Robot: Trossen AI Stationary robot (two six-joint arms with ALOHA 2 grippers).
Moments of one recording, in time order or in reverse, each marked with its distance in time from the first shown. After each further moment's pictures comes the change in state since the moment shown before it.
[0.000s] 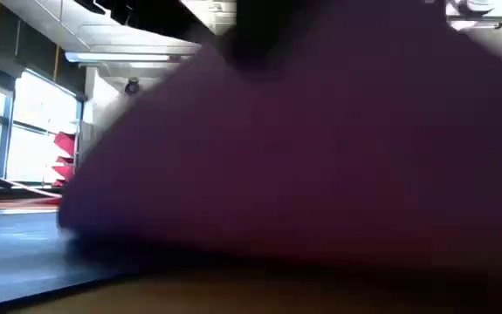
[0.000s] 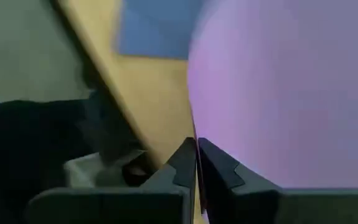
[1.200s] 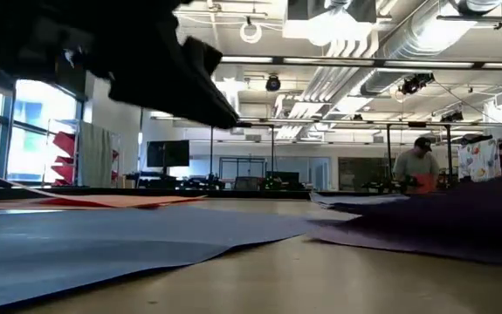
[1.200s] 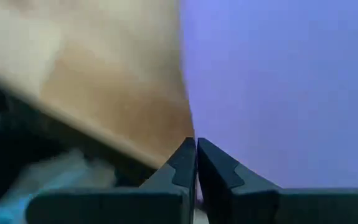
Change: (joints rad) left arm 0.025 0.340 0.002 0.303 0.452 0.028; right arm 0.245 -0.029 -0.046 -0.386 0.110 0.759
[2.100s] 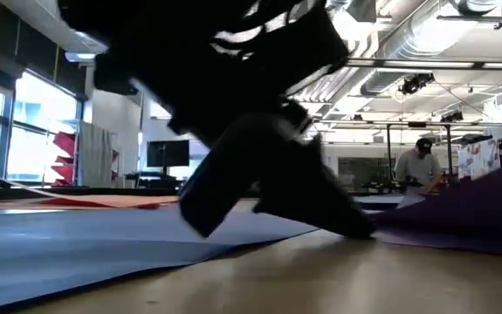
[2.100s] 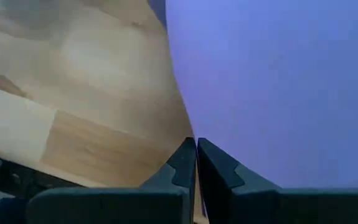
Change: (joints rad) left arm 0.057 0.430 0.410 -0.085 0.021 -0.047; right arm 0.003 -0.001 0.008 -0.069 0.011 0.138
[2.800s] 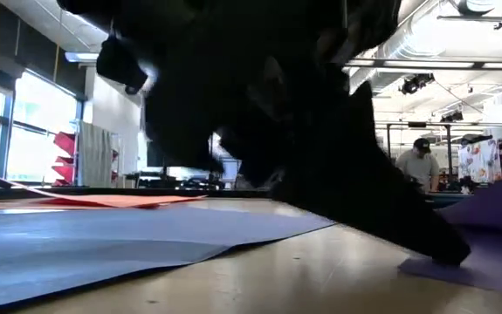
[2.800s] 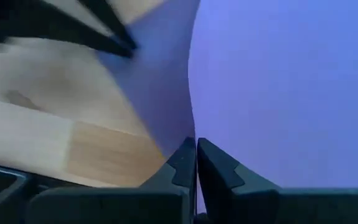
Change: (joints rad) left arm -0.035 0.042 0.084 0.037 0.129 -0.156; right arm -0.099 0.005 0.007 0.103 -0.090 -0.061
